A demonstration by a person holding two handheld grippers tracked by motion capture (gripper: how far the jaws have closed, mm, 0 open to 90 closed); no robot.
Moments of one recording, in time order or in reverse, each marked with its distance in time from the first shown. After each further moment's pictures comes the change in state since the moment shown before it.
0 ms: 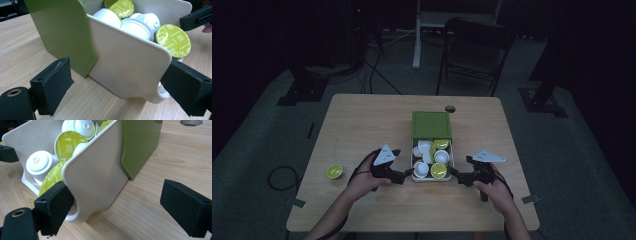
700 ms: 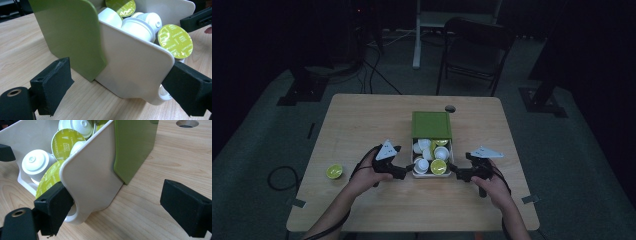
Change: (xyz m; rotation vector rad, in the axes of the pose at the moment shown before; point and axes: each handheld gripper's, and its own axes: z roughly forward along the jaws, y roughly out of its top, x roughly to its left) left arm 0.011 0.005 0.010 0.008 0.007 -0.019; right arm -0.006 0.008 0.011 0.011 -0.021 0.001
